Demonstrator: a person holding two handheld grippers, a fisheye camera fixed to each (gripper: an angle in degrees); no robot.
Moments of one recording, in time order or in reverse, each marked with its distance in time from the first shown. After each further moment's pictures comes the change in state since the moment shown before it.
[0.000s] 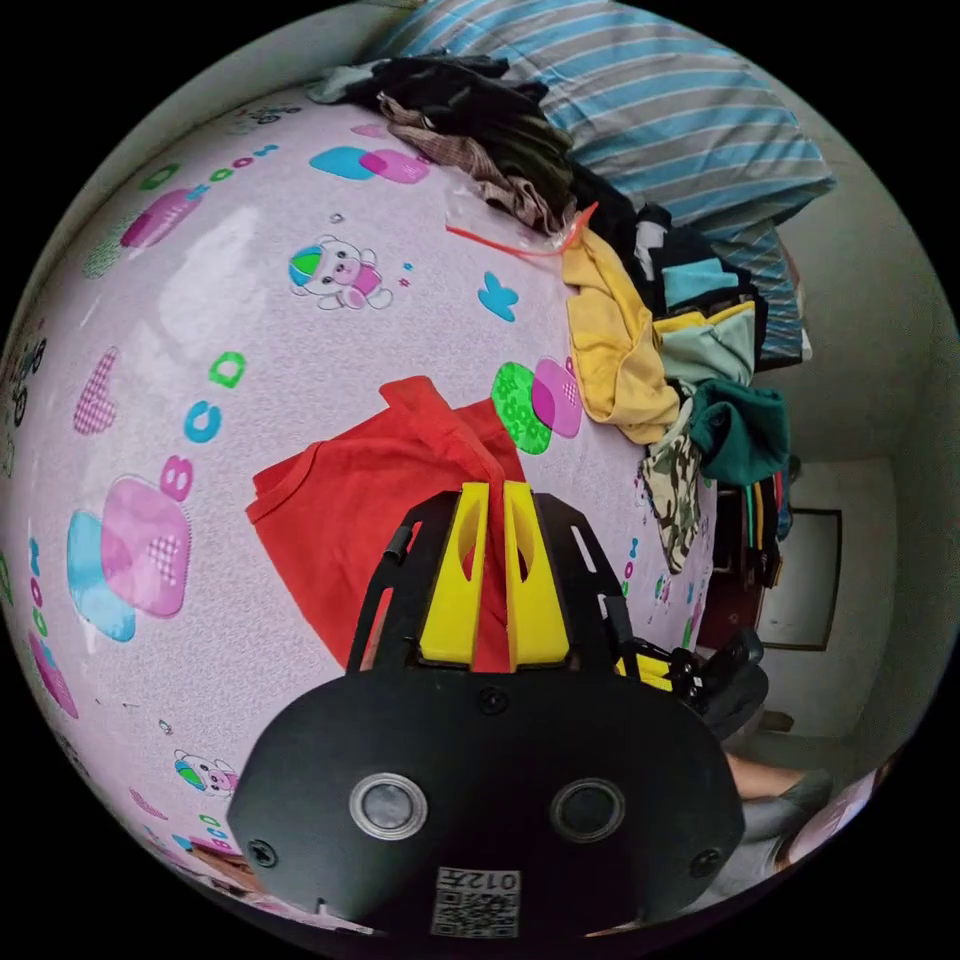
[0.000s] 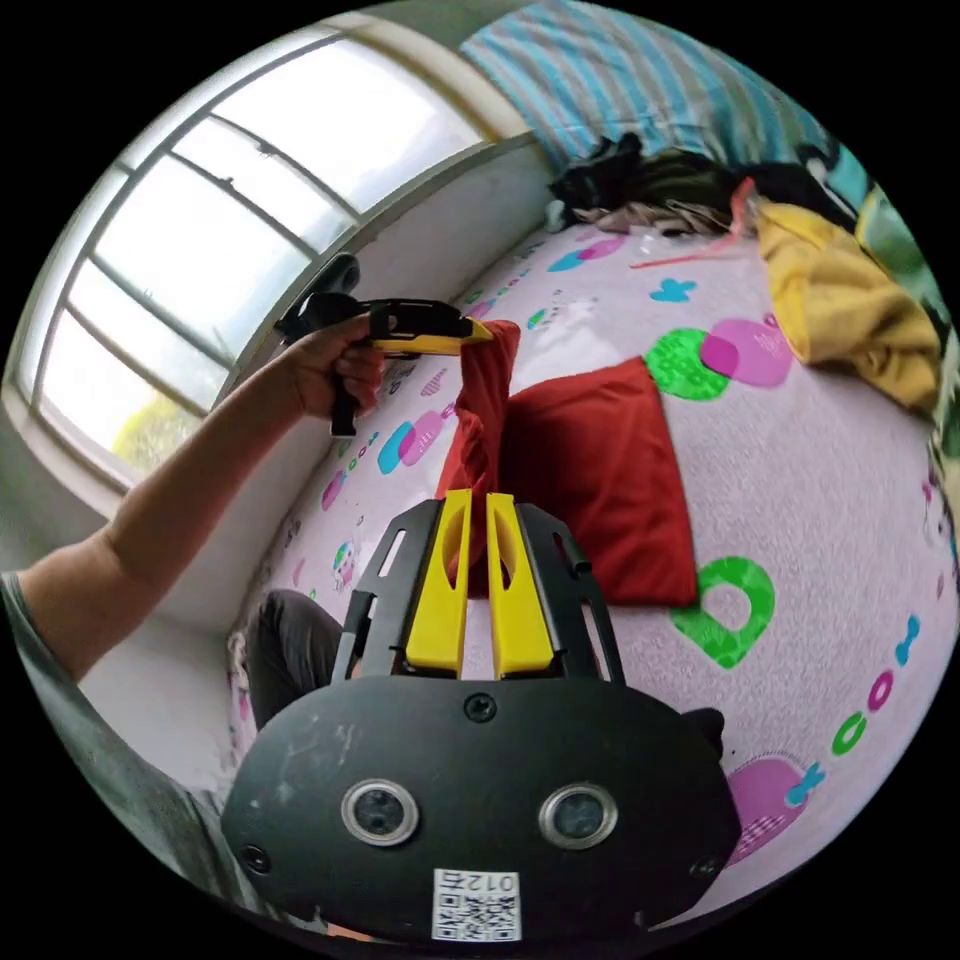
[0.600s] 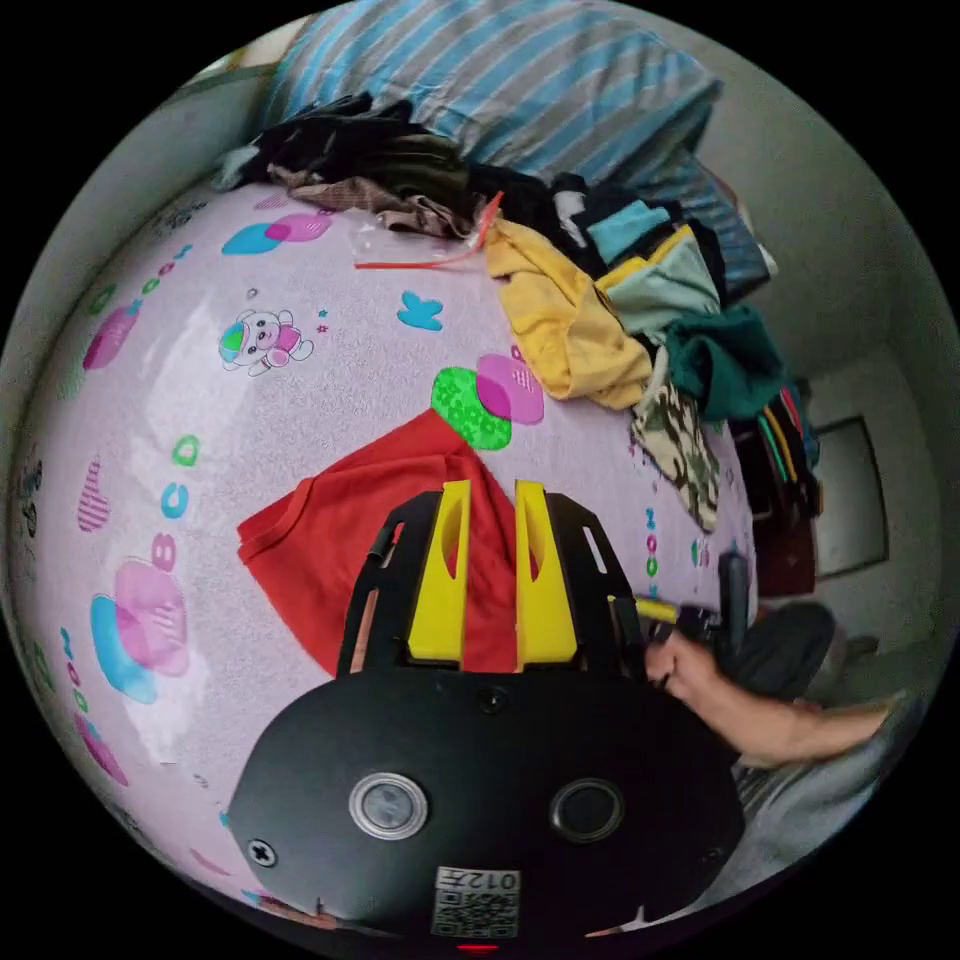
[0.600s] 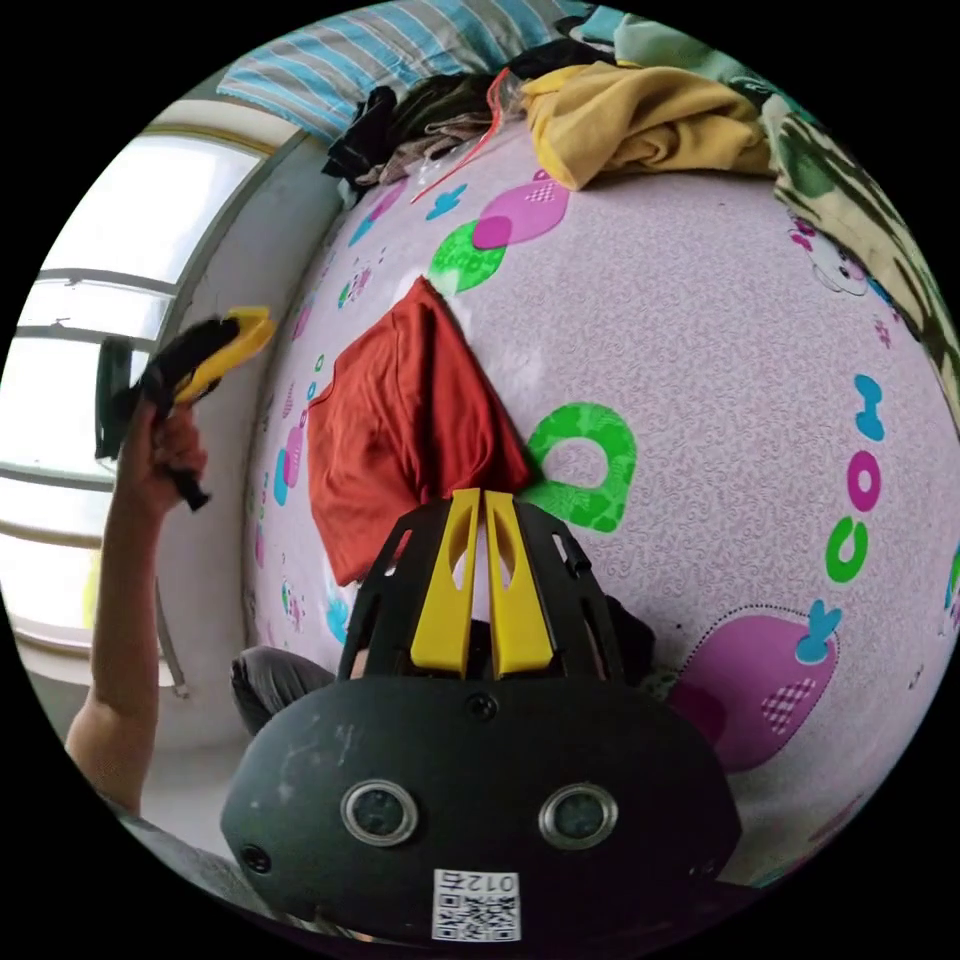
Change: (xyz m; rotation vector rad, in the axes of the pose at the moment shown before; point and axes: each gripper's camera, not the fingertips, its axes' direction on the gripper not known) left arm 0.099 0.062 0.068 0.058 -0.158 0.328; right arm 0.091 -0.029 -0.008 -0.060 0.228 0.390
